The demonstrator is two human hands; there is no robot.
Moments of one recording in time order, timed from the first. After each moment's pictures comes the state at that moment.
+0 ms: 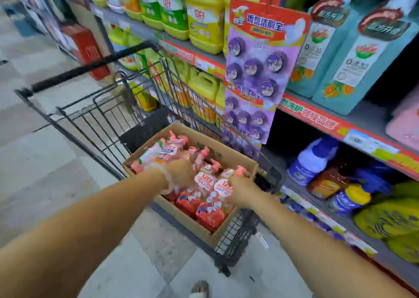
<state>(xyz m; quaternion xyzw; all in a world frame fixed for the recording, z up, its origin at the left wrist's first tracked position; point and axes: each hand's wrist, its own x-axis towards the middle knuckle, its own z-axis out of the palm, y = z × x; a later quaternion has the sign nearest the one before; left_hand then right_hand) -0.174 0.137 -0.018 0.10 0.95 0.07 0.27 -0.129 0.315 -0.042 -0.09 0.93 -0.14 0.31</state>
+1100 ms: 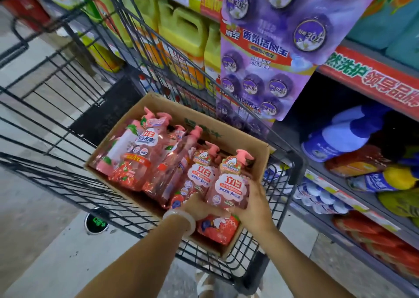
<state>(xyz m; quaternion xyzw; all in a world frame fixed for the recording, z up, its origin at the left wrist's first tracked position) -0.170 0.150 -0.227 -0.21 0.70 0.51 0.46 -0.143 0.308 -0.175 0.16 0.89 -0.39 0.18</state>
